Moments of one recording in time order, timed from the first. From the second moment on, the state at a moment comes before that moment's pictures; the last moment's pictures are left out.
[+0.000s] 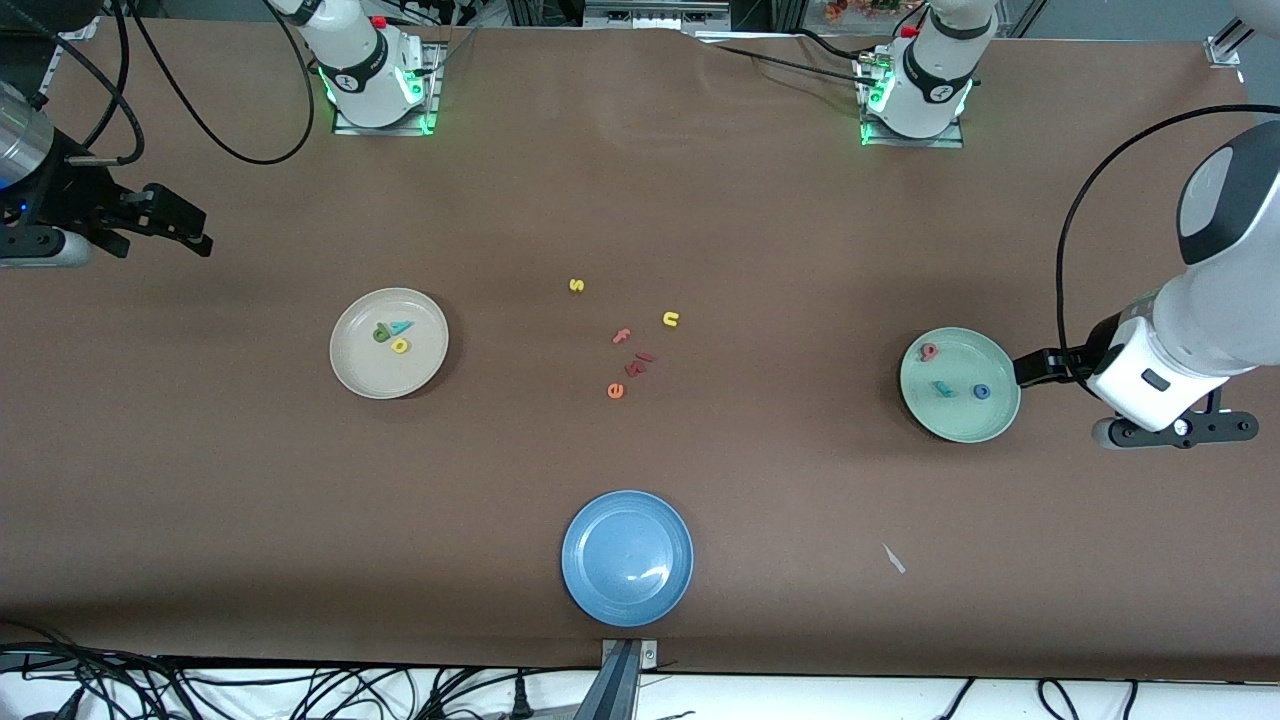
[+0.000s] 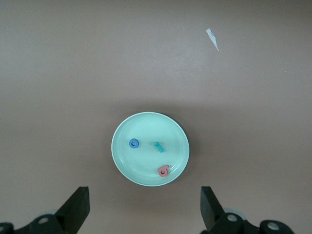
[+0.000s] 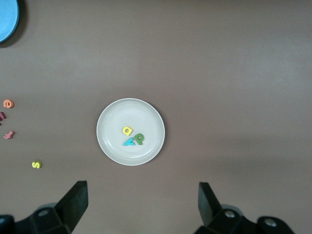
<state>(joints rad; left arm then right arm) 0.56 0.57 -0.92 -1.27 0.49 1.51 -0.38 0.06 -0.04 -0.04 -1.73 0.03 1.69 0.01</state>
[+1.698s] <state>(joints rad) 0.10 0.44 -0.19 -1.29 0.08 1.63 -0.05 0.06 -0.04 0.00 -1.72 0.03 1.68 0.01</state>
